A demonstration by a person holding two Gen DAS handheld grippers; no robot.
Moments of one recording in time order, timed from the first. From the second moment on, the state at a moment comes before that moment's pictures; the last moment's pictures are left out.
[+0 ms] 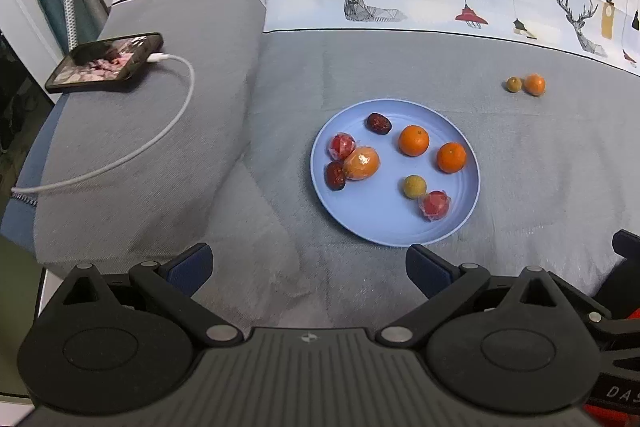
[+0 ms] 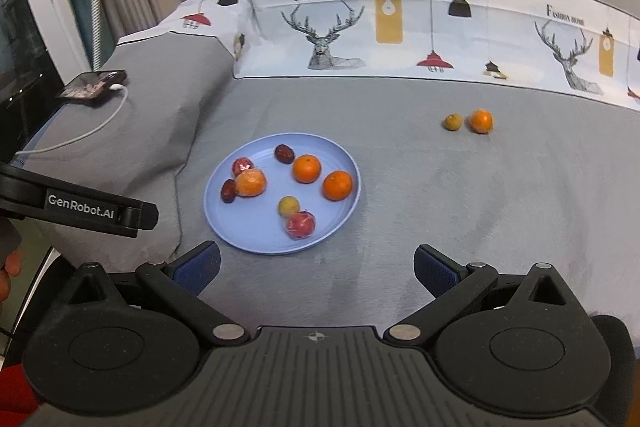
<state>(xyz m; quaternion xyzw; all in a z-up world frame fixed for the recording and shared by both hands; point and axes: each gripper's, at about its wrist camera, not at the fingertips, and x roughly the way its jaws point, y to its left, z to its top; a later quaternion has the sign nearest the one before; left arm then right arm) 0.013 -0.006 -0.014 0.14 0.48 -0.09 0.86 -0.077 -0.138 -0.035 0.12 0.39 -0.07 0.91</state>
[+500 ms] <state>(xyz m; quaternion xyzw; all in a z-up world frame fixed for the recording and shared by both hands) 0.072 -0.090 -0.023 0.16 0.48 -0.13 0.86 -0.047 -0.232 -0.070 0.13 0.37 -0.19 0.90</state>
